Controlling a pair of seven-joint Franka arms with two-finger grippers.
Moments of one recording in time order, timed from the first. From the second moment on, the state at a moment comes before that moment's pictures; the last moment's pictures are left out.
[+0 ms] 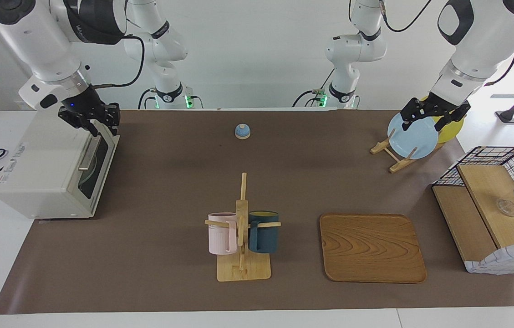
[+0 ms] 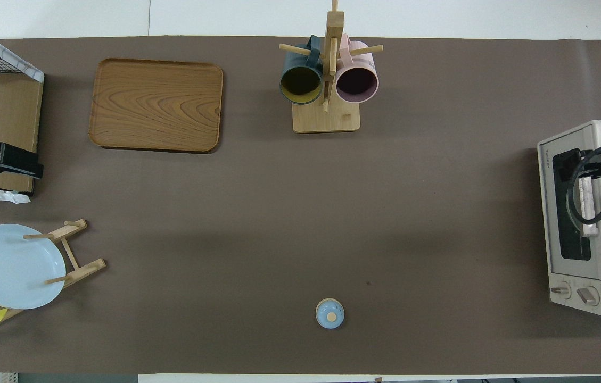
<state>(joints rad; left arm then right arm) -0.05 -0.02 0.00 -1.63 -0.01 1.57 0.06 -0.07 -0.04 -0.01 -1.73 -0.01 1.64 -0.16</state>
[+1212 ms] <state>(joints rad) -0.05 -0.02 0.00 -1.63 -0.01 1.57 0.06 -0.18 -0.06 -0.01 -2.03 -0.14 1.94 -0.24</state>
